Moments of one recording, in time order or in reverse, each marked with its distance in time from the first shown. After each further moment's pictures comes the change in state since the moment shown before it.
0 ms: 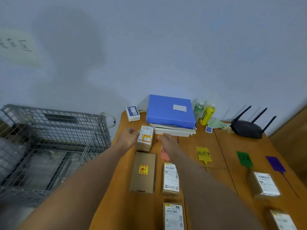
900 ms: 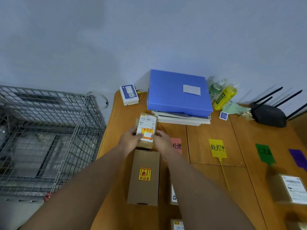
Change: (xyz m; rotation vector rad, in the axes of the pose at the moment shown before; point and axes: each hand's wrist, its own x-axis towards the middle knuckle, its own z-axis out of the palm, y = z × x) left_hand 0.137 -0.089 0.066 -0.109 -0.196 -0.141; right_hand 0.150 0.061 0.072 -0.031 -0.055 0.192
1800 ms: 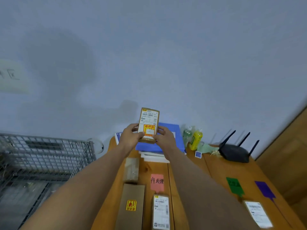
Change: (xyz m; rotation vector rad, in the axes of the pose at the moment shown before) left_hand -0.133 0.203 -0.017 -0.132 0.183 0.428; right_hand -0.149 -0.158 -0.111 0.198 0.169 -0.428
